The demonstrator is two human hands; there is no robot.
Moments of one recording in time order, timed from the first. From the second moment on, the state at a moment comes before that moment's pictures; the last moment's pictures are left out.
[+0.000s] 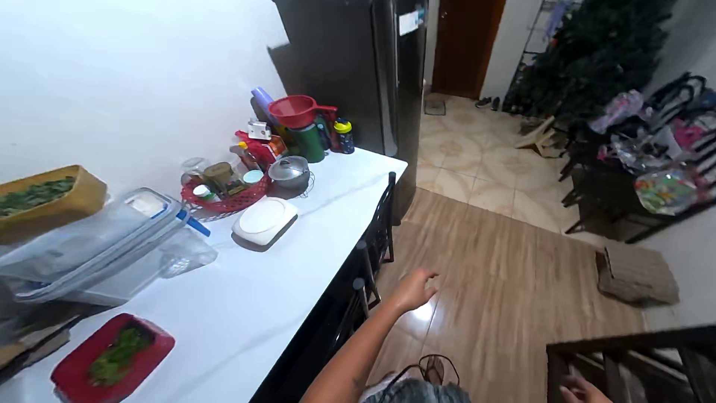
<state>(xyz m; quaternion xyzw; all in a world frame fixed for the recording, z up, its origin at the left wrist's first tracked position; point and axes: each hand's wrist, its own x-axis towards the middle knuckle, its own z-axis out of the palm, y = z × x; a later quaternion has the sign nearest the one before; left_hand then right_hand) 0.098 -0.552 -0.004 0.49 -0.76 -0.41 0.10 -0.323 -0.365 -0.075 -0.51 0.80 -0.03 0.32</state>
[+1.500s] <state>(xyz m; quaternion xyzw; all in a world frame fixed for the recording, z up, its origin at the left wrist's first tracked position) 0.170 -1.063 0.022 0.74 -0.45 -0.26 0.43 -0.056 -1.314 0.121 -0.79 0.34 -0.39 0.33</state>
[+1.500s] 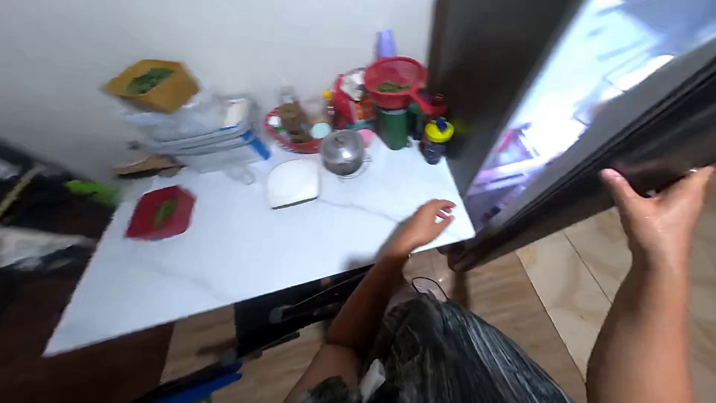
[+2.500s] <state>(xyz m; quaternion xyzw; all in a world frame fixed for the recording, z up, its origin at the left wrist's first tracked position) 0.063 -1.404 -0.060 0.72 -0.49 -0.39 0.28 -0.367 -1.520 0.082 -0.58 0.40 -0.63 0.32</state>
